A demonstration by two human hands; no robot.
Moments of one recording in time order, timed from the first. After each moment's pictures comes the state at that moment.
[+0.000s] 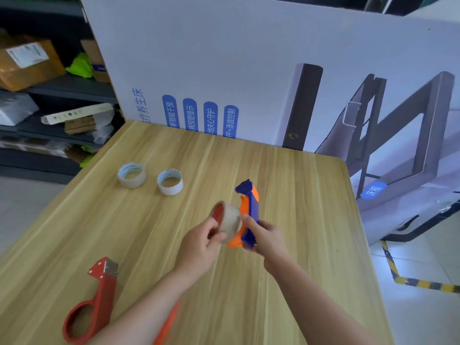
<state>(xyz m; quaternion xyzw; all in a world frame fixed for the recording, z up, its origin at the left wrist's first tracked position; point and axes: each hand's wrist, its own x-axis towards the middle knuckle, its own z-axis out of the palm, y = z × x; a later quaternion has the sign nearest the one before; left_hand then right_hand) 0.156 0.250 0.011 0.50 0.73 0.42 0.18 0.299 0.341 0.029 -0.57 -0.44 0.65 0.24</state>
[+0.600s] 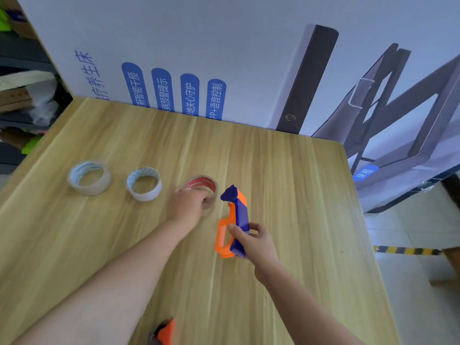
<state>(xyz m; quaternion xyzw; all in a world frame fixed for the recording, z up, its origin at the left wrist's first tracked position) 0.063 0.395 -0.041 0.60 0.78 0.14 0.11 0.252 0.380 -0.020 -0.65 -0.40 0.62 0.21</state>
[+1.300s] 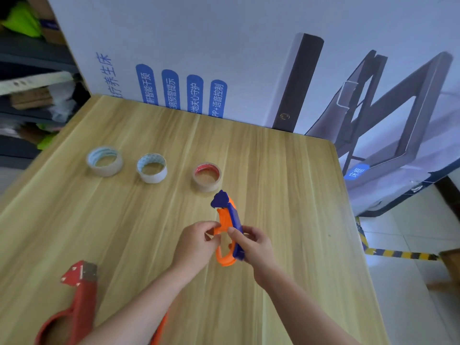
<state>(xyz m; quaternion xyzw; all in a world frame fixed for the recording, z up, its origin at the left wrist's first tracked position) 0.147 0.270 -0.030 0.45 0.74 0.39 0.32 0.290 0.315 -0.009 -0.59 -0.43 0.65 0.21</state>
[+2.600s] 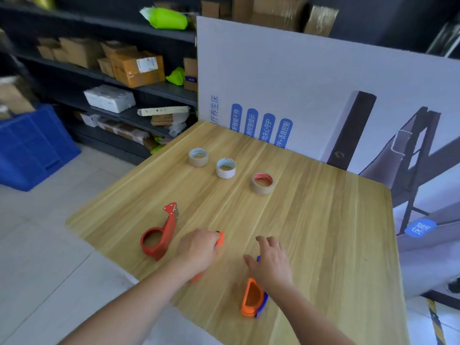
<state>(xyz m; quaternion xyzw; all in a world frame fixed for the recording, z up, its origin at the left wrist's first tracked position) 0.168 0.096 0.023 0.50 0.86 0.06 0.09 0.327 0.193 0.021 -0.44 -0.87 0.23 0.03</state>
